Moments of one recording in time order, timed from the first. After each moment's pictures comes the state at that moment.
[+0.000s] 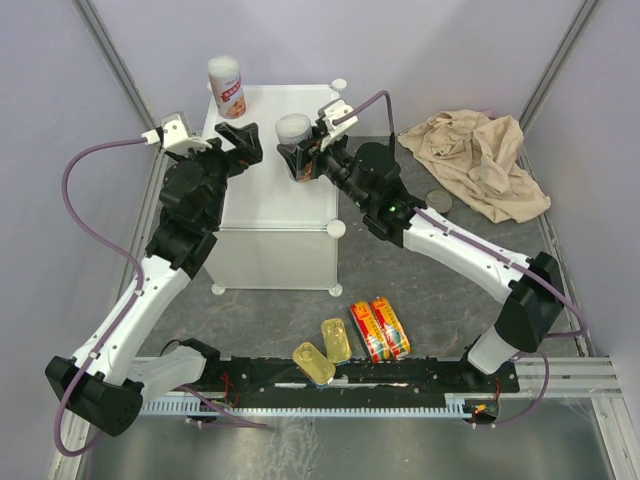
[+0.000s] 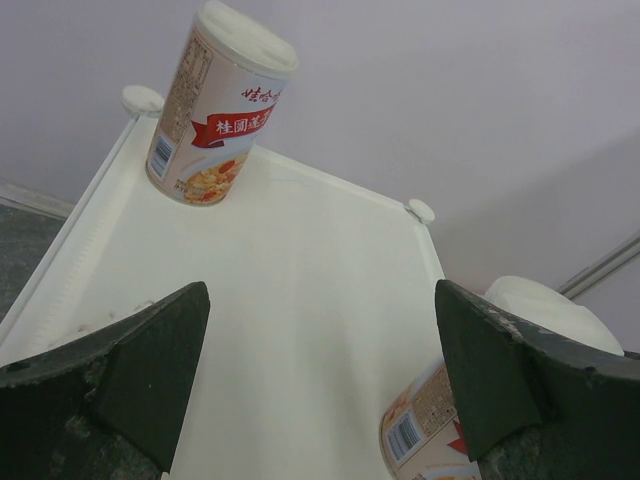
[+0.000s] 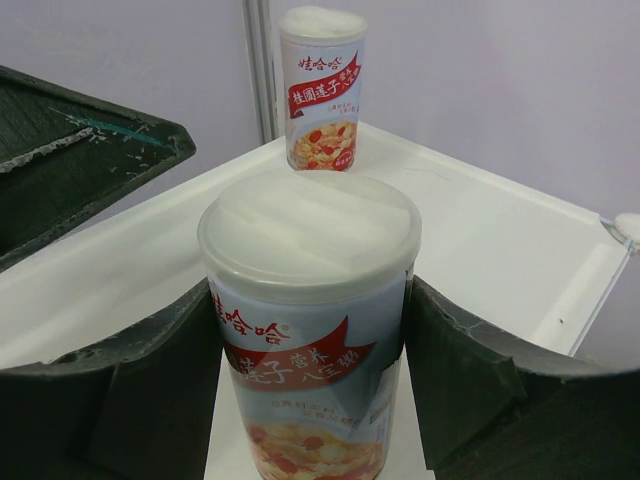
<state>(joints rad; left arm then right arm) -0.44 1.06 1.11 0.11 -0.41 -0.44 0.83 1.61 1.46 0.33 0.09 -0.02</state>
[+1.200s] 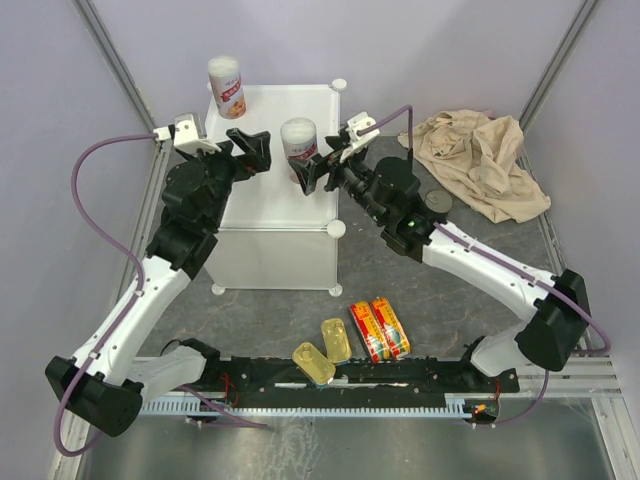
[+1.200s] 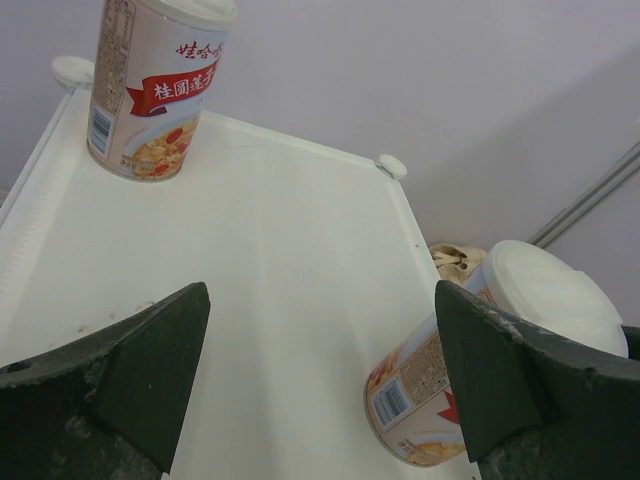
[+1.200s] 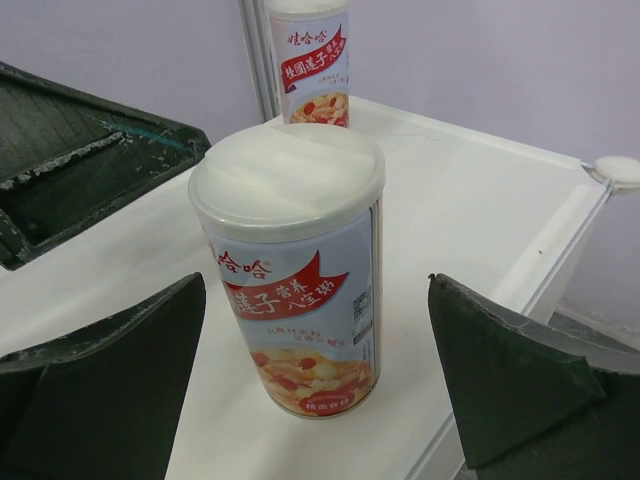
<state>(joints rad) -0.44 1.06 1.11 0.09 -0.28 -0.40 0.83 1.47 1.29 0.36 0.12 0.05</state>
